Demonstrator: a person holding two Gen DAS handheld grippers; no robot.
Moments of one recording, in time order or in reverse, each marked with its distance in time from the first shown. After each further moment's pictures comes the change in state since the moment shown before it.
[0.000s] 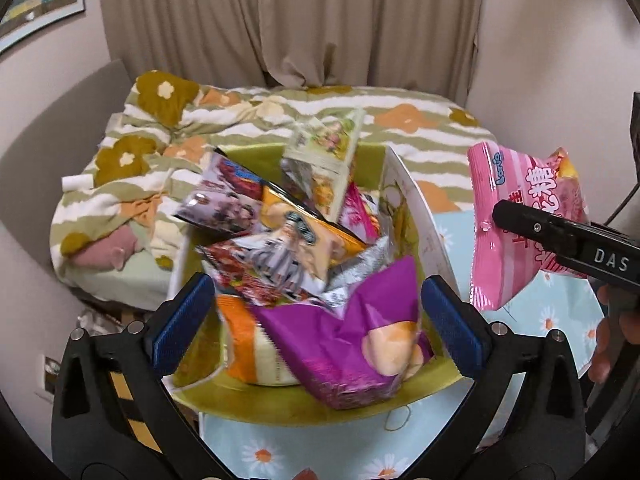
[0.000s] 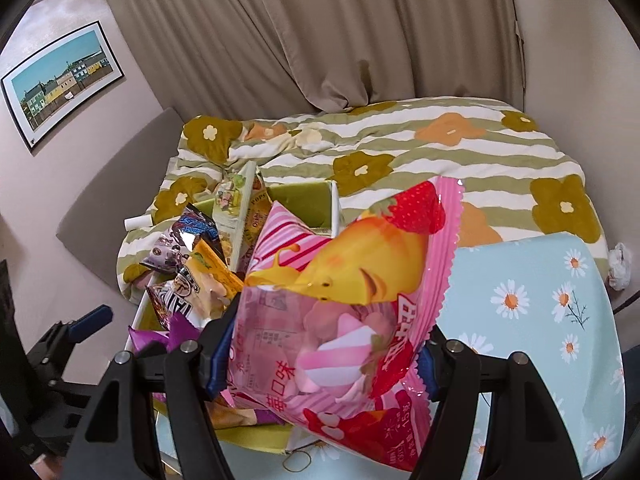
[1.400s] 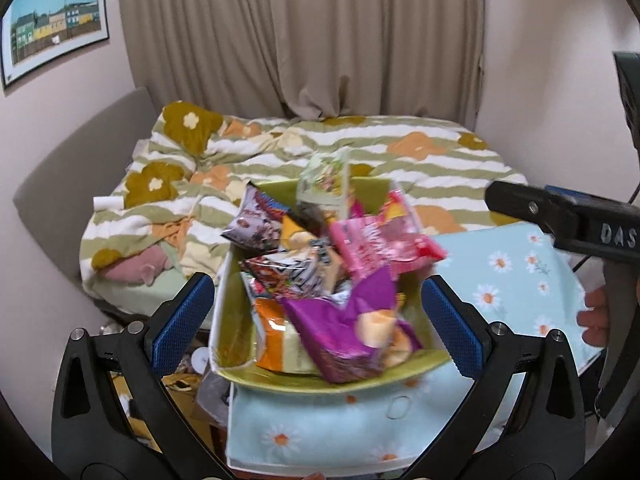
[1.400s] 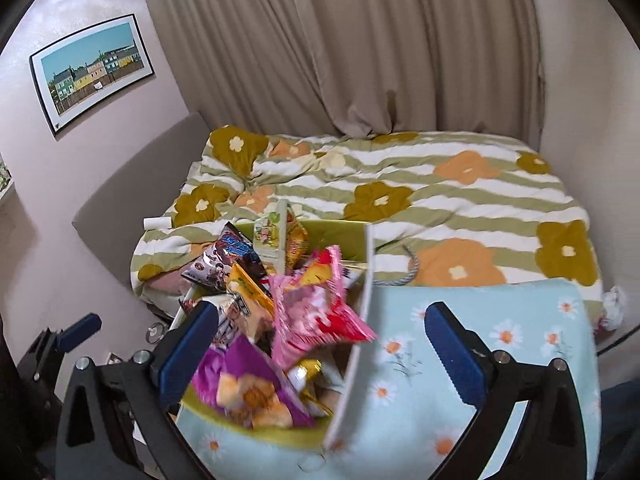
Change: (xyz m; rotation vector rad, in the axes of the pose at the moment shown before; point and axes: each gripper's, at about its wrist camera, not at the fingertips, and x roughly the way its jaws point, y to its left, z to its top) left arm -0.074 -0.013 0.001 0.012 -0.098 0.060; right arm -0.069 0.028 0.010 -0.100 -0.068 -0.008
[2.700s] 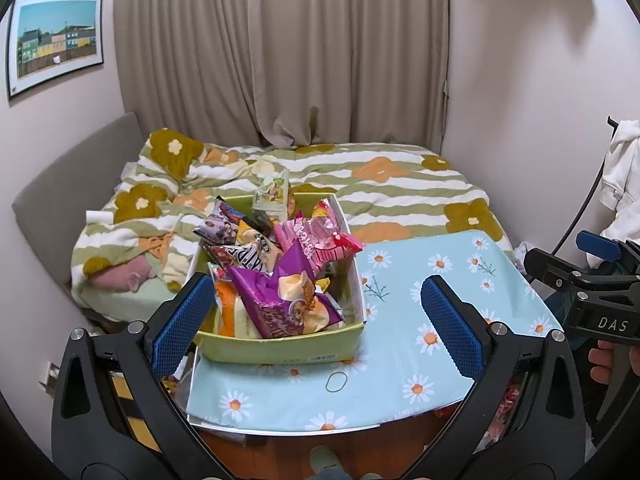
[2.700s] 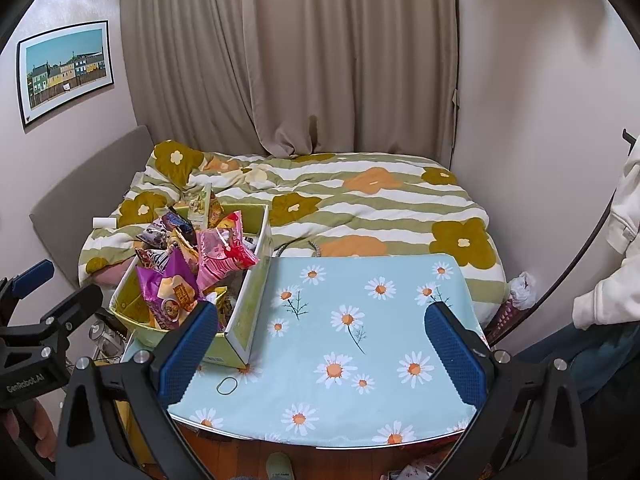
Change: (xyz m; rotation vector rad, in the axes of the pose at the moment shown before) left arm -0.087 -0.053 -0.041 0.019 -0.109 -0.067; right arm -0.129 -0.033 -0.083 -0.003 -0.085 -0.258
